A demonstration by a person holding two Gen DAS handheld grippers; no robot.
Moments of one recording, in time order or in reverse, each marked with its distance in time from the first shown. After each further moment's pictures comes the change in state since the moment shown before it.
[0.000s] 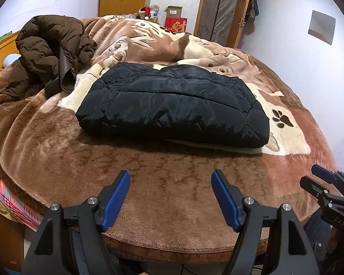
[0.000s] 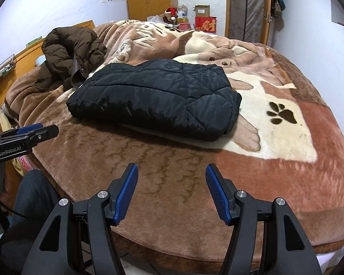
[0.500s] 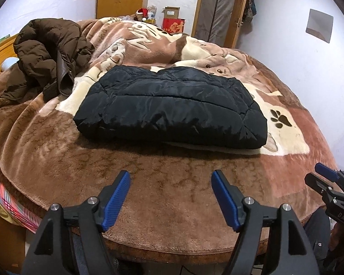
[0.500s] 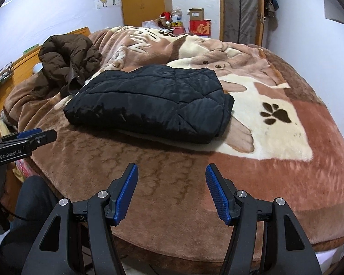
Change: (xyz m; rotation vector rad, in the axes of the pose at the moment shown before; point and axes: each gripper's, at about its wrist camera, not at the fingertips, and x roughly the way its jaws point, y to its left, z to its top) left arm -0.002 -0.003 0.006 0.016 -0.012 0.000; right arm -0.008 -0.012 0.001 0.028 -0.030 -0.009
